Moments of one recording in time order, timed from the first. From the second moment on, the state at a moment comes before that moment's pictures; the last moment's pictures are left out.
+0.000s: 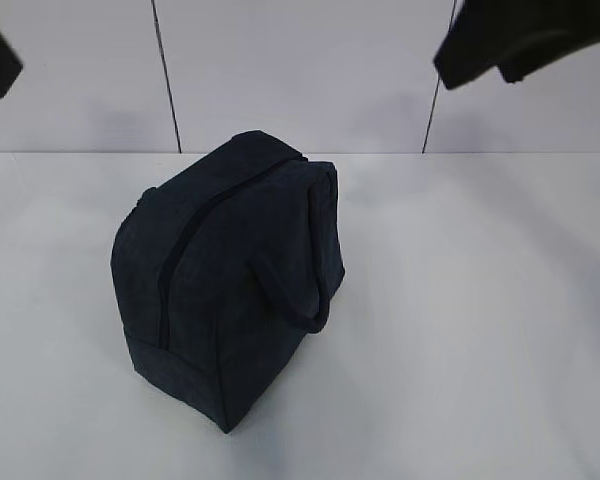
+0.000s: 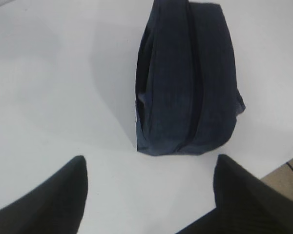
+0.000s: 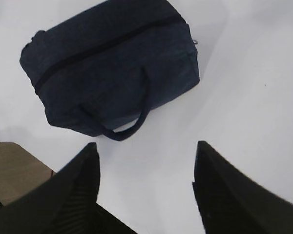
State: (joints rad) left arm -0.51 1.26 -1.47 -0.07 1.26 0.00; right arm 0.35 1.44 -1.61 0.26 1.25 -0.14
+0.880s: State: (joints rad) left arm -0.51 0.48 -0.79 -0.06 1.20 0.00; right arm 0.35 0.54 -0.83 0.08 1.18 -0.13
